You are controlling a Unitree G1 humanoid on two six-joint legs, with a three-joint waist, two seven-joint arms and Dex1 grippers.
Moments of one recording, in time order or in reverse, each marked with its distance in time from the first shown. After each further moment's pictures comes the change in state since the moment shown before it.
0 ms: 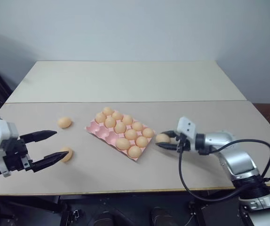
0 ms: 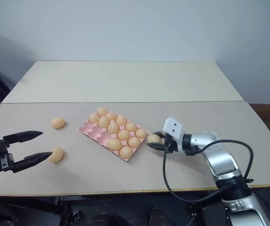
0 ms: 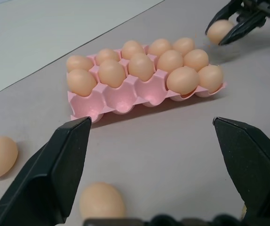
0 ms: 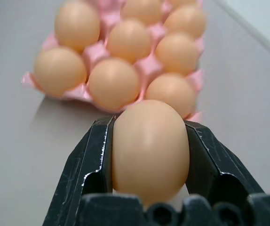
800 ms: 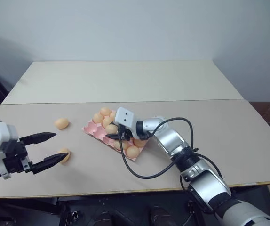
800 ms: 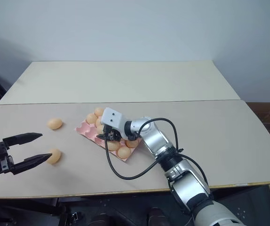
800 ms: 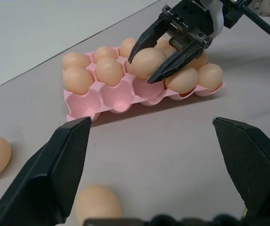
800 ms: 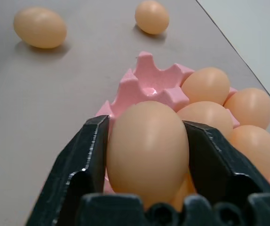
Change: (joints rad) left arm 0.029 -0.012 0.006 -0.007 0.000 -0.002 0.009; right arm -0.376 0.511 0.292 0.513 -0.256 -0.147 -0.157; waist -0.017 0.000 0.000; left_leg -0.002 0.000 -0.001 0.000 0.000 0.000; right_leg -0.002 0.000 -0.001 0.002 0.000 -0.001
